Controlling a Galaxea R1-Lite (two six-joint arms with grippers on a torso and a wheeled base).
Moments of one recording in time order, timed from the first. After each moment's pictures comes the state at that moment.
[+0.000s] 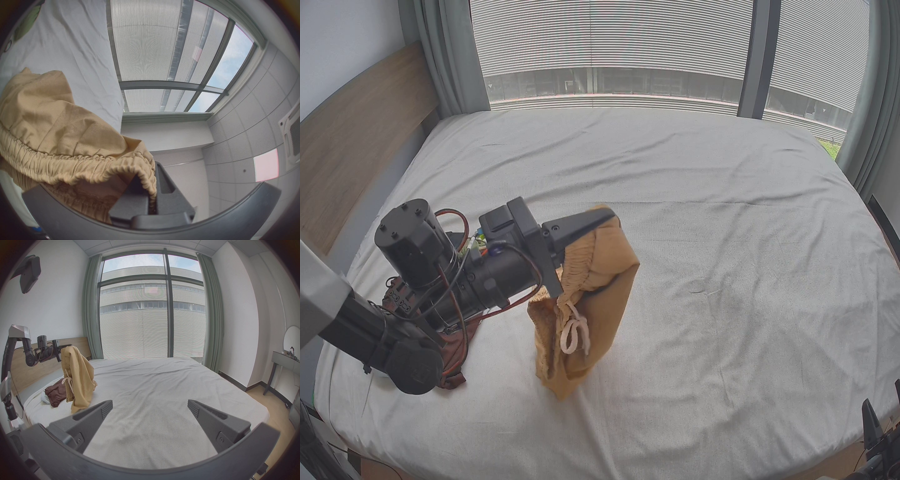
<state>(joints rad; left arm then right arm) -0.53 1.88 -0.75 -1.42 -0.56 -1.43 0.00 0.02 -0.02 0.01 -0.03 0.02</state>
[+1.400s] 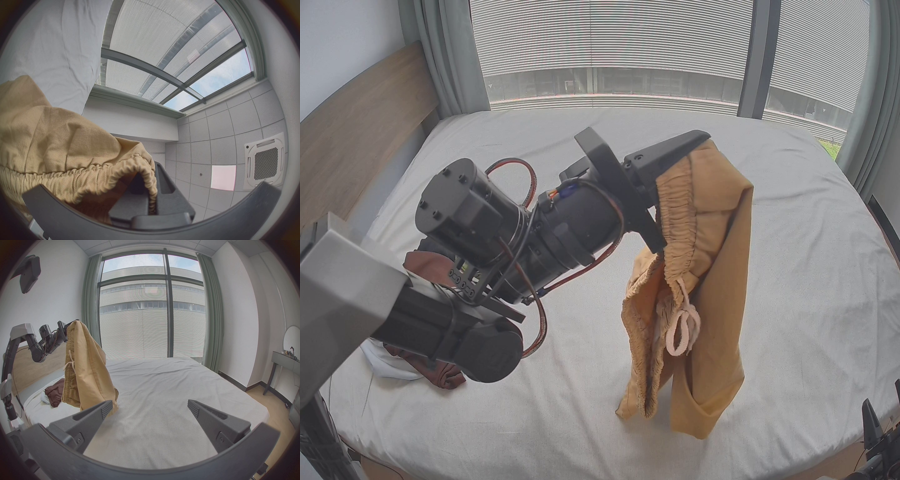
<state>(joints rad) -0.73 2.02 -1.10 -1.55 -0.52 -1.82 0.00 0.02 -0.02 0.01 -0.03 0.02</state>
